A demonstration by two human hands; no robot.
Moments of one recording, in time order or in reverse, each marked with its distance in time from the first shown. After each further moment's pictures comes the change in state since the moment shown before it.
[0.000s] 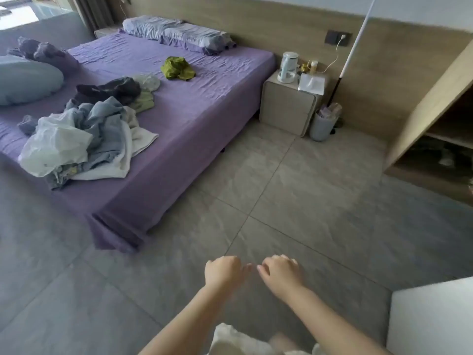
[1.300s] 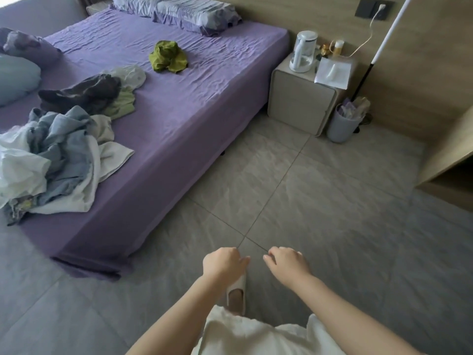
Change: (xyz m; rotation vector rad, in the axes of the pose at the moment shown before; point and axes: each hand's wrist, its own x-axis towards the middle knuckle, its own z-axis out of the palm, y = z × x) left_hand 0.280 0.108 -0.091 0.071 -0.063 -0.052; right_hand 0.286 0.151 -0.100 0.073 -0.126 -0.069
